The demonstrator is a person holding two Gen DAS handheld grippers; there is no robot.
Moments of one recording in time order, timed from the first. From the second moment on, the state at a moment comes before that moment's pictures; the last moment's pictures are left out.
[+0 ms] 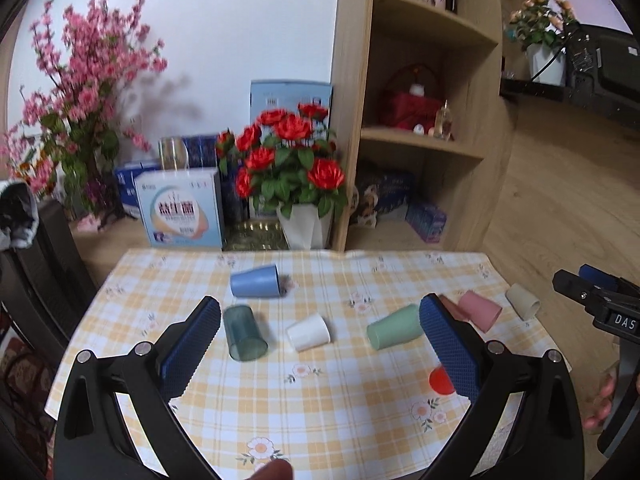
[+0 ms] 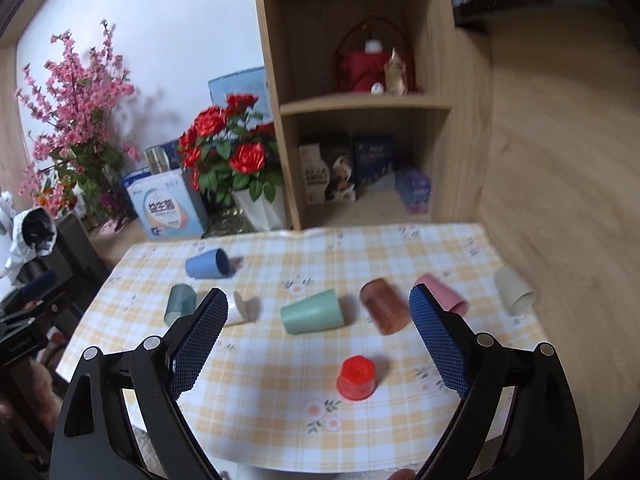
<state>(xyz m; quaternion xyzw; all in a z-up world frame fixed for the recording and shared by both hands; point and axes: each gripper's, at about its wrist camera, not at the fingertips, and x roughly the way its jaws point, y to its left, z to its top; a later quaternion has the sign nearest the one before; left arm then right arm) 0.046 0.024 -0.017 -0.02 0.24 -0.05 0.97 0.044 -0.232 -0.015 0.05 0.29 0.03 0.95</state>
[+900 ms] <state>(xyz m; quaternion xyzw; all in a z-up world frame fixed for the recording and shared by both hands) 0.018 0.013 0.022 0.00 0.20 -0.03 0.98 0.007 -0.232 0.030 0.04 0.24 0.02 0.97</state>
